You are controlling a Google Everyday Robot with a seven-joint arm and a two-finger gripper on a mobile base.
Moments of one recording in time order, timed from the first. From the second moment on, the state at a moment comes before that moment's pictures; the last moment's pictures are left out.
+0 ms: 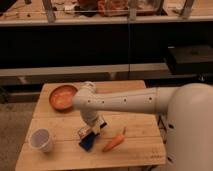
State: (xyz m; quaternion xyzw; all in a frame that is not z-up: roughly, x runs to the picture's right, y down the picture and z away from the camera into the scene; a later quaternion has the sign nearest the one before) arm -0.076 0.195 0.767 -0.33 -0.10 -0.30 0.89
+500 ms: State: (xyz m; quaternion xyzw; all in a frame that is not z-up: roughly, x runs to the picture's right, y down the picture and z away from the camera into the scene) arm -0.081 0.198 0.763 -0.33 -0.11 -0.31 0.89
